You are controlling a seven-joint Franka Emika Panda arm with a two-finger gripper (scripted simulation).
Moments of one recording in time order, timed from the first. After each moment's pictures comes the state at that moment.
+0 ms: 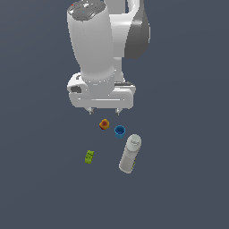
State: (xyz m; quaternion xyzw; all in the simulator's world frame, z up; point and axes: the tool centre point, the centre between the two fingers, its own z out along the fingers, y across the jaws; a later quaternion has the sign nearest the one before) arm 0.029 -0.037 0.277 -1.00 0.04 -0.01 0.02
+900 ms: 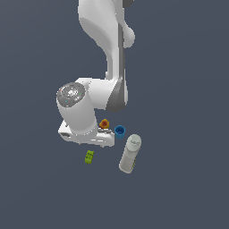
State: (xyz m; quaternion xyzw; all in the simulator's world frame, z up) arm 0.091 -0.099 0.135 -1.00 0.07 0.00 0.01
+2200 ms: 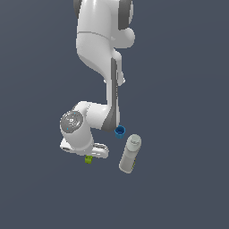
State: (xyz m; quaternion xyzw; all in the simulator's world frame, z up) arm 0.102 -0.127 0.038 -1.00 0.08 0.00 0.00
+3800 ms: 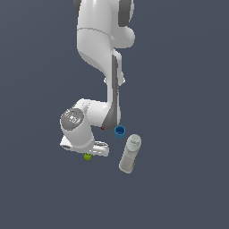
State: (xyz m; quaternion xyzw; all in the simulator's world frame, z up) arm 0.096 -0.125 0.045 -1.00 0.08 0.00 0.00
